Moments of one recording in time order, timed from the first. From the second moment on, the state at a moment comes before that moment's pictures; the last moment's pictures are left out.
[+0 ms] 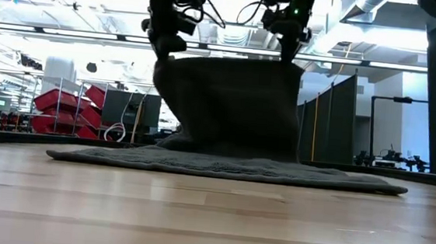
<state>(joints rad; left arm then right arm) 0.59 1.69 1.70 -1.16 -0.65 0.12 -0.62 1.94 2.21 -1.50 0.29 -0.21</state>
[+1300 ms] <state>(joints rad) -0.04 1.69 1.28 -1.22 -0.52 -0.50 -0.04 1.62 1.27 -1.10 0.23 0.19</state>
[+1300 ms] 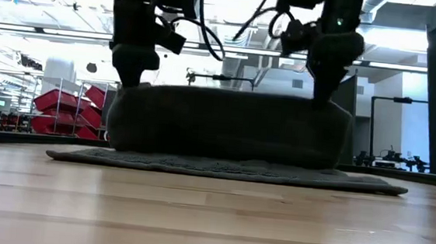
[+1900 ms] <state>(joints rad) -0.04 1.69 1.27 -1.14 -0.36 -0.24 -0.02 1.62 1.16 -1.01 0.04 -0.11</state>
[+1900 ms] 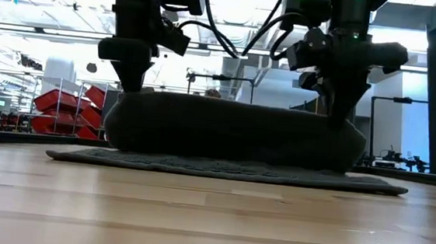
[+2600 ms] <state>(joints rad) -0.04 1.69 1.27 -1.15 -0.06 -0.17 0.04 1.63 1.07 -0.87 -0.14 -0.22</state>
